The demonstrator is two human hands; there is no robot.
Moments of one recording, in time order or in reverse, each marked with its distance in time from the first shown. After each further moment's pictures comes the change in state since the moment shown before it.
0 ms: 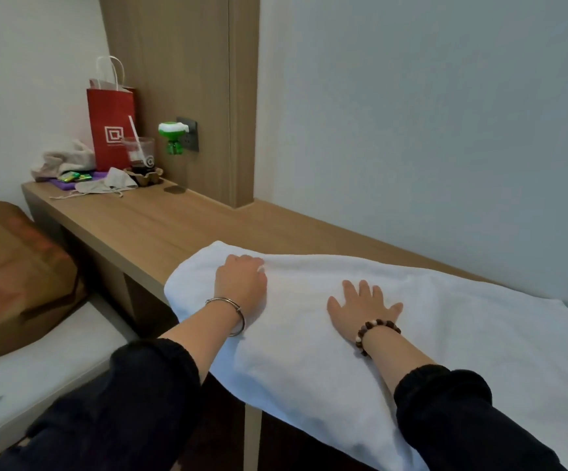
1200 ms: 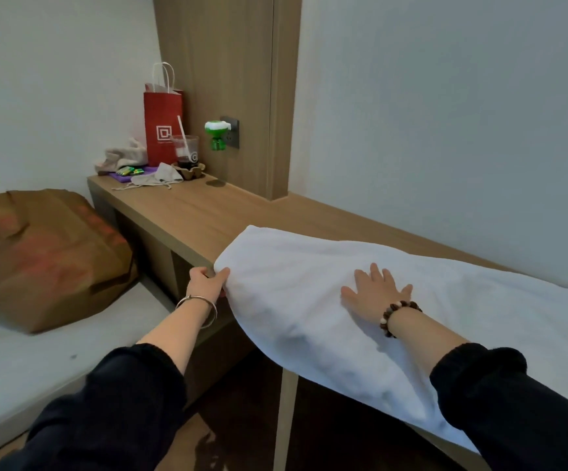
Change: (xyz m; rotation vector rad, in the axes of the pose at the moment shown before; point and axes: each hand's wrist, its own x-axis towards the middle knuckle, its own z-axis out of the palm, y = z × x) left_hand -0.053 -0.107 -0.030 -0.883 0.030 -0.728; right_hand -0.030 -0.022 -0.012 -0.044 -0.059 -0.198
